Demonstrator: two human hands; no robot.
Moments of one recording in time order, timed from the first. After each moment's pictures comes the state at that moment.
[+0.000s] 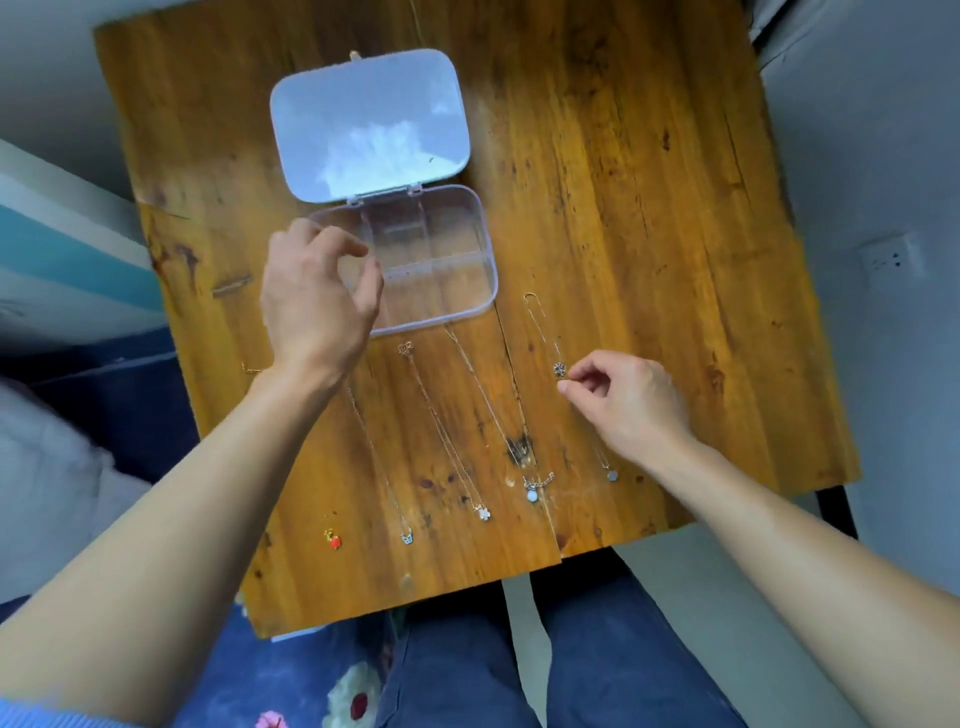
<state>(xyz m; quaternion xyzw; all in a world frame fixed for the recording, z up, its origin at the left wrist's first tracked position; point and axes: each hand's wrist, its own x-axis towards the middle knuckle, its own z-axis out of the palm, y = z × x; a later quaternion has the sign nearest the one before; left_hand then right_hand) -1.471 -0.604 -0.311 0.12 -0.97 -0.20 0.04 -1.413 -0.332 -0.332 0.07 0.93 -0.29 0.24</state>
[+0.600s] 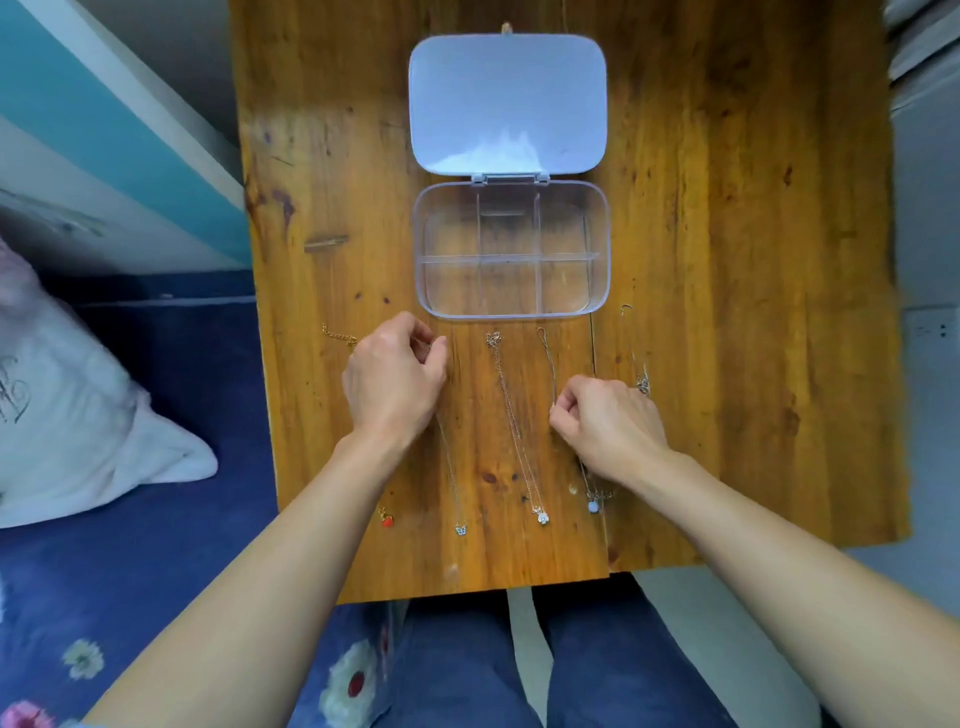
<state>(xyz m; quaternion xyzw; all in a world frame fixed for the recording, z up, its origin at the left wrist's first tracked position) -1.397 -0.632 -0.341 0.30 -0.90 -0.31 -0.08 -1.410 -0.427 -0.349 -0.06 0.93 -0.12 0.33</state>
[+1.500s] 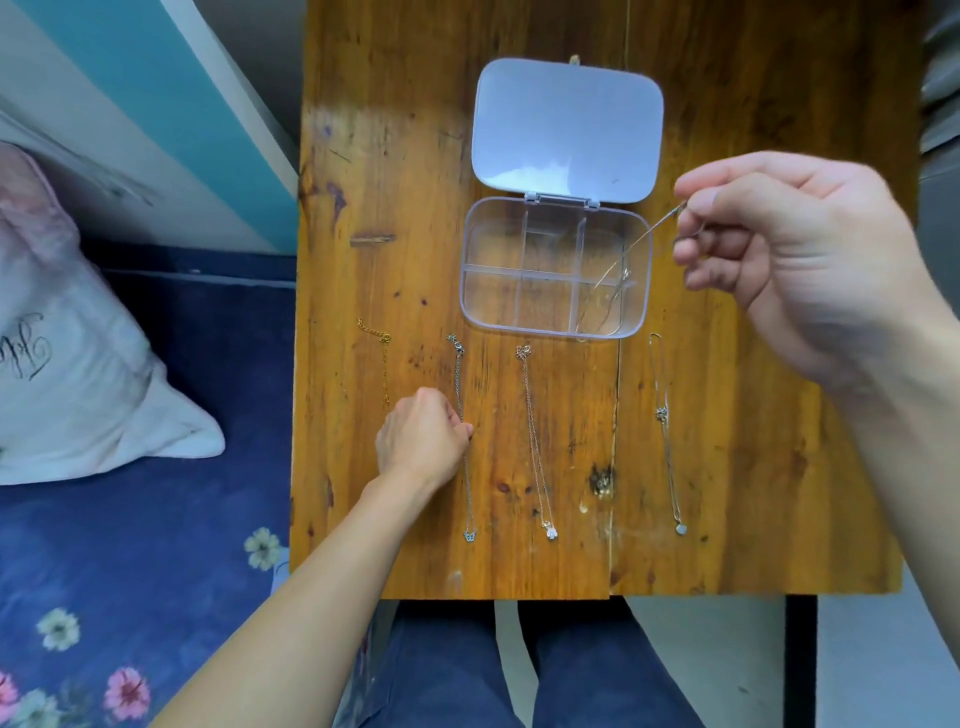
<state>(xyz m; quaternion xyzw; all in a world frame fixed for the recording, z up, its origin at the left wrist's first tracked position) -1.356 -0.630 -0.350 0.34 -0.84 -0.30 -0.29 -1.520 -0.454 -0.200 0.04 0.72 -0.65 0.24</state>
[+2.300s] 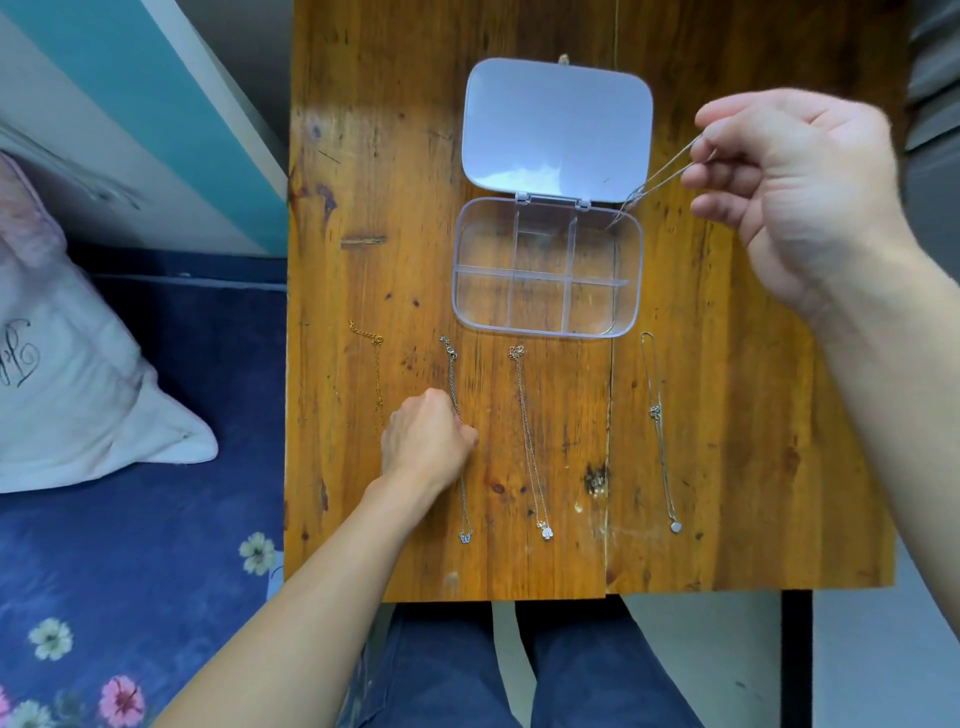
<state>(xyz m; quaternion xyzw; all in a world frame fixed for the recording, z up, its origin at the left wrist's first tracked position) -1.359 -0.622 -0.349 0.29 -0.87 -0.28 -0.29 -1.558 -0.457 -0.215 0.08 0.77 -0.62 0.14</state>
